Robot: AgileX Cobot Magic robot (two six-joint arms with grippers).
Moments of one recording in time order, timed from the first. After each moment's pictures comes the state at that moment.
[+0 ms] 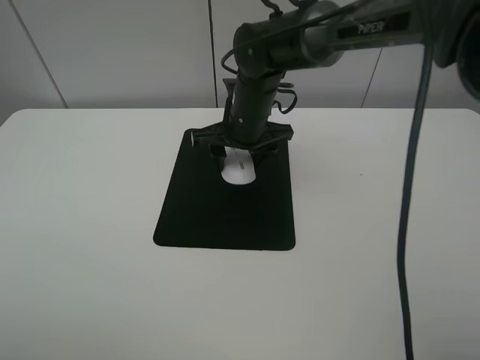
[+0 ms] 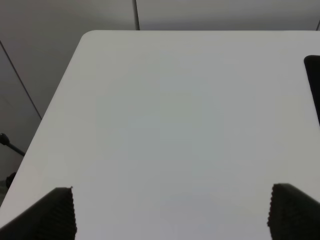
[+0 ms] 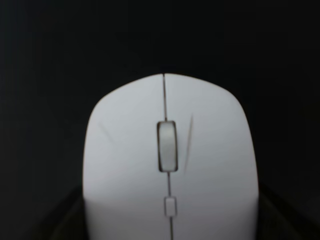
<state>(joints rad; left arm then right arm) -0.06 -0.01 -0.51 0.10 1.08 -0.11 0.62 2.26 -1.72 0.00 0.89 0.44</state>
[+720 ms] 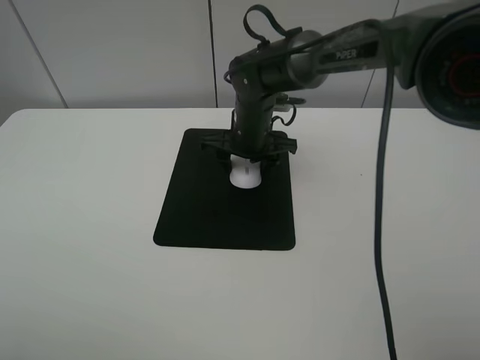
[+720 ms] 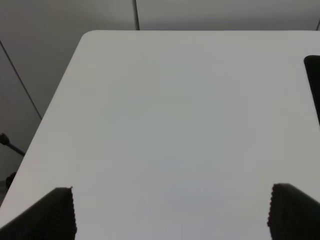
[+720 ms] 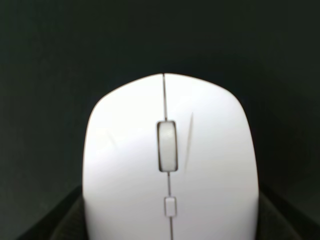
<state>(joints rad) -0.06 -0.01 -0.51 0.10 1.08 -0.11 0.62 2.34 -1.73 -0.16 0.83 0.76</state>
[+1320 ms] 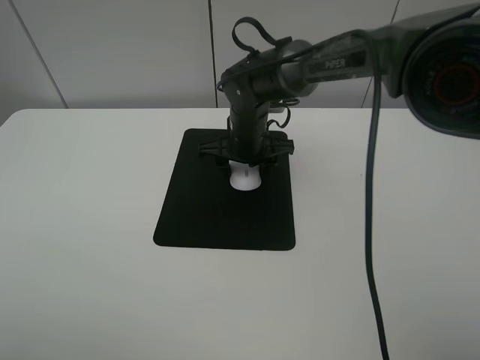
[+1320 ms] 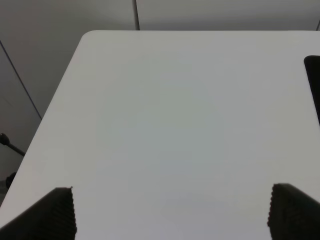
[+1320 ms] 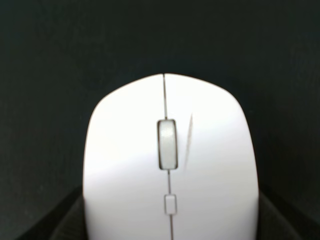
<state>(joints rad) -0.06 -0.01 -0.51 0.10 1.08 -0.11 0.65 2.36 -1.73 -0.23 0.82 0.76</state>
